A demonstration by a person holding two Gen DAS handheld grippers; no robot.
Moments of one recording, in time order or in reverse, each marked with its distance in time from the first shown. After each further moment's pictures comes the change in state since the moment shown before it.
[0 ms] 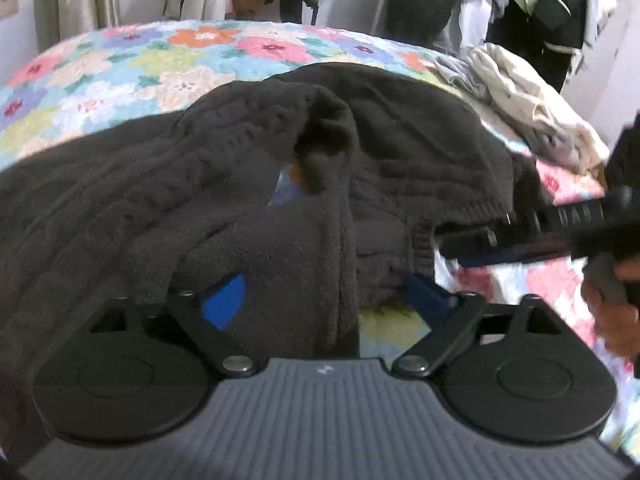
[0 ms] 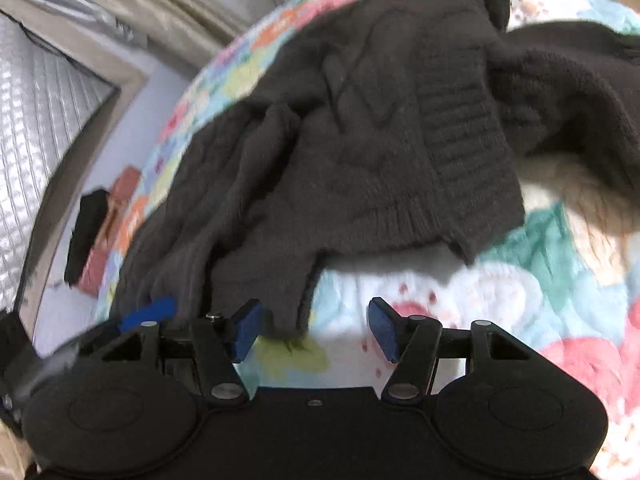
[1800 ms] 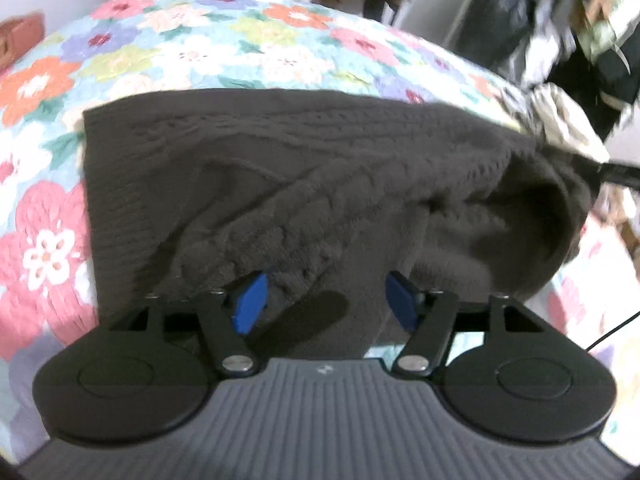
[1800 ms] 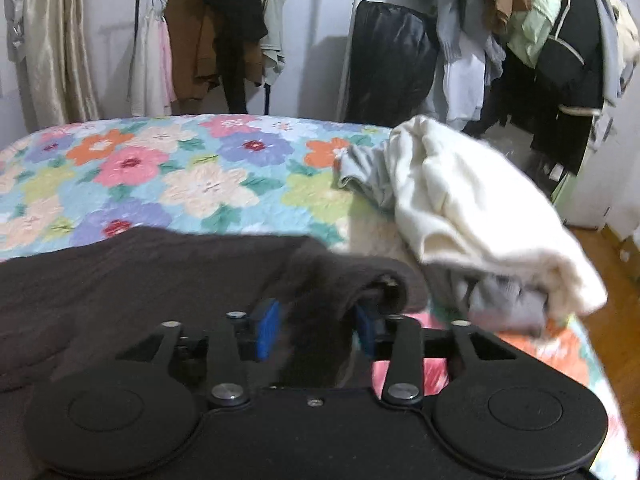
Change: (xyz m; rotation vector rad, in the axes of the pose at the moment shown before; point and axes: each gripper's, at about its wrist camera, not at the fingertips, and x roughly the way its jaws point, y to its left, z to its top) left arm -0.040 0.054 -0.006 -0.194 0.043 0.076; right arm -0.110 -0.020 0.097 -0.303 -0.374 -0.720
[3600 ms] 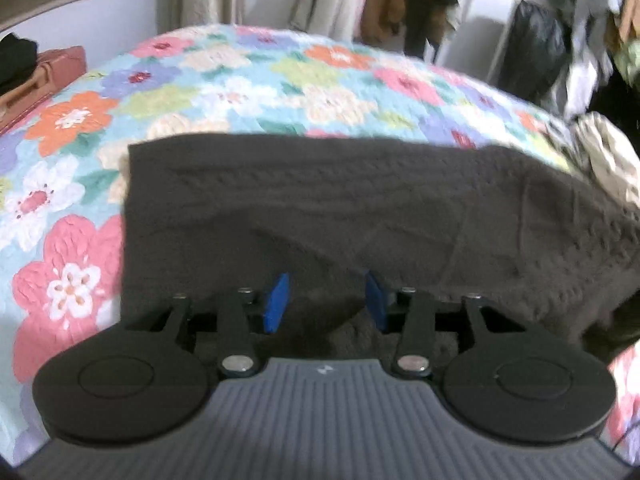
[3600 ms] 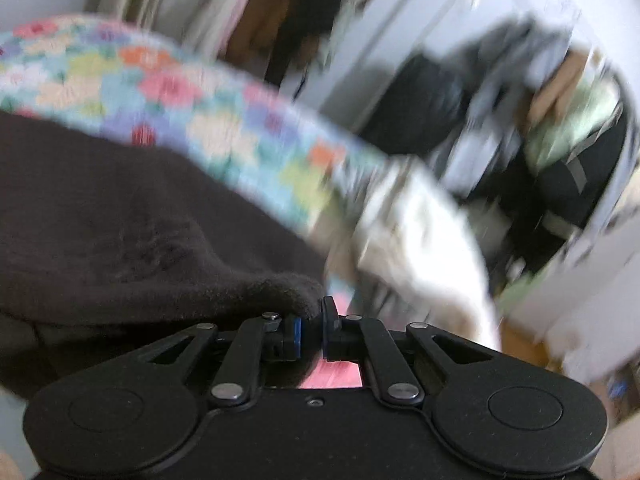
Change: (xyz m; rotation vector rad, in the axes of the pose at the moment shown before) left arm 0.016 0.004 0.007 -0.025 -0.102 0.152; right arm -0.066 -0.006 -0.020 -0.443 0.060 -0.161
